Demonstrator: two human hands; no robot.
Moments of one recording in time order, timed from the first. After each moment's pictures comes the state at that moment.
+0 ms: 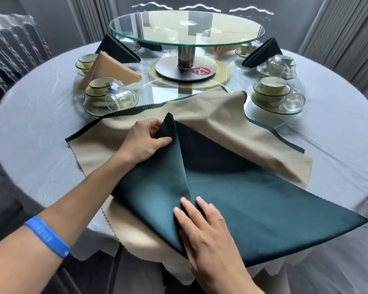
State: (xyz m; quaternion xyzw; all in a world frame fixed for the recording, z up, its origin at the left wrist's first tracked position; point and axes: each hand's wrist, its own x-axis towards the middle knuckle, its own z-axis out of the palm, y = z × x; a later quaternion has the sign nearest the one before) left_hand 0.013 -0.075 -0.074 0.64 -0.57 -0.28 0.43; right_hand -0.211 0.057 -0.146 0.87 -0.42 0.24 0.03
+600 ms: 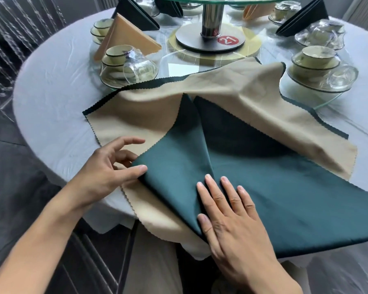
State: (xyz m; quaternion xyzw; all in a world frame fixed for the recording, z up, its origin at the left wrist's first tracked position) left_hand 0.062 0.061 -0.084 0.67 -0.49 -0.38 0.41; right_hand -0.211 0.054 -0.143 0.88 -0.46 0.09 0.01
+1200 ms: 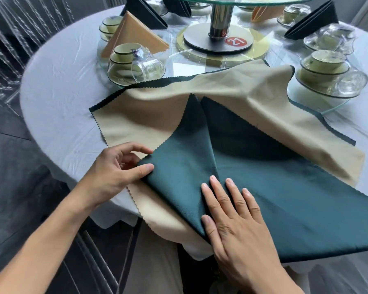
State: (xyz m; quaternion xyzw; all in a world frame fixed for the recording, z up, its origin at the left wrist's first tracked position) left_hand 0.062 0.060 -0.097 0.65 -0.50 -0.35 0.44; right_hand -0.211 0.054 -0.145 0.88 -0.46 0.11 0.02
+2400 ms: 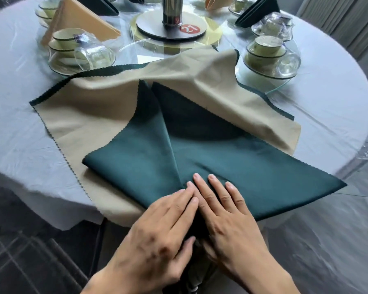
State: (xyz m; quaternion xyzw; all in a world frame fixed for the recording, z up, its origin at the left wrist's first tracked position) left_hand -0.095 0.118 -0.142 0.49 -0.84 0.03 0.23; right_hand -0.277 0.069 -0.148 0.90 -0.42 0.08 0.04
